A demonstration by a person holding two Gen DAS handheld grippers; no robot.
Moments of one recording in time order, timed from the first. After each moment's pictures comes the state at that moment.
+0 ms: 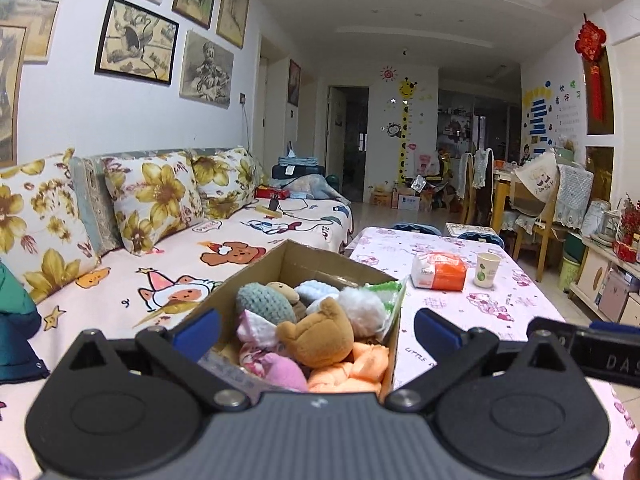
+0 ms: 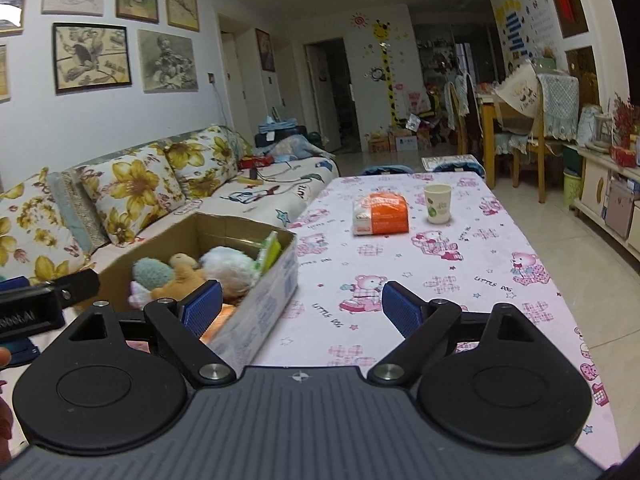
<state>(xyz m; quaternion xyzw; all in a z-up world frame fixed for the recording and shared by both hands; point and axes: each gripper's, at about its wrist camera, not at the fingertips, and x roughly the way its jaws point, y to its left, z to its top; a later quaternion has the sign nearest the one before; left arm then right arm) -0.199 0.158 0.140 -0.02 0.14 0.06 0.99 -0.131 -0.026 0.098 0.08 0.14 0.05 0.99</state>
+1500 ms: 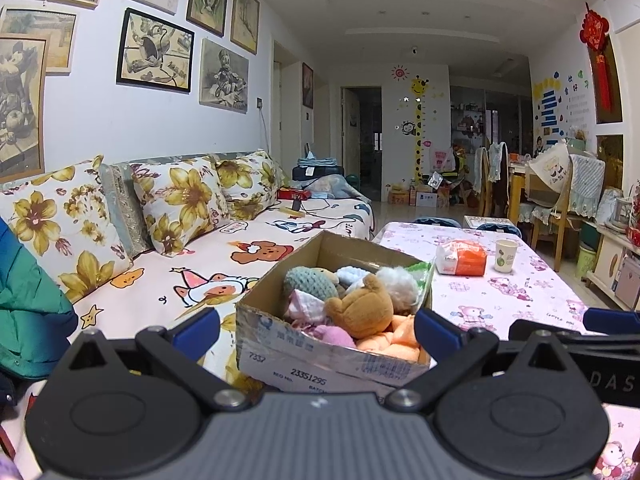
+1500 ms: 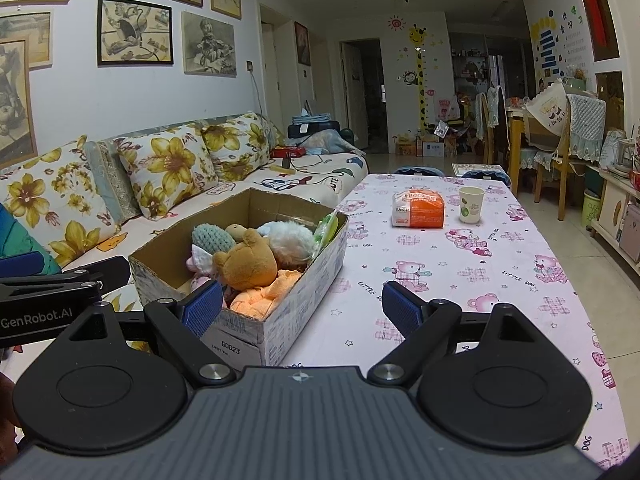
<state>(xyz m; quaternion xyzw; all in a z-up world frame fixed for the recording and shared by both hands) -0.241 0.180 0.128 0.00 0.14 0.09 0.99 -0.161 0.007 0.098 0.04 0.15 0.09 0.98</state>
